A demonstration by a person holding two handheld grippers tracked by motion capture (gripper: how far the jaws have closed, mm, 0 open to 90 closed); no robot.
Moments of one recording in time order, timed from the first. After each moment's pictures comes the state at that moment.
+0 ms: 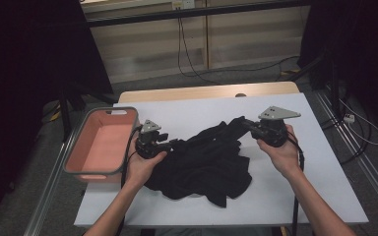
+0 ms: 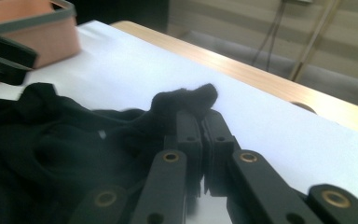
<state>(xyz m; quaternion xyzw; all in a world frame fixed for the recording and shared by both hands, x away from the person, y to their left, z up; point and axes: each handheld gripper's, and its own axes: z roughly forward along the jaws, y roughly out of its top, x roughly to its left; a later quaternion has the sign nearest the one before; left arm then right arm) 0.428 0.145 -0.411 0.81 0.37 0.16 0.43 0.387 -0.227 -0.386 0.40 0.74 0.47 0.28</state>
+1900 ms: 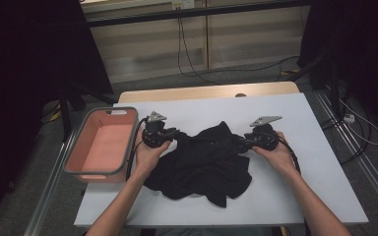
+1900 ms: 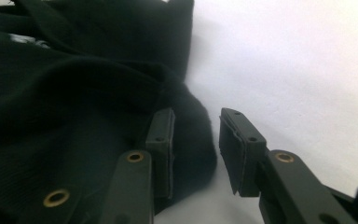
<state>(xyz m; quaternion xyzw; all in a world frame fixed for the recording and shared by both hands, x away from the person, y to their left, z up) 0.463 0.130 -0.415 0.80 0.38 0.15 0.44 0.434 -0.235 -0.464 0.43 0.80 0.38 0.19</state>
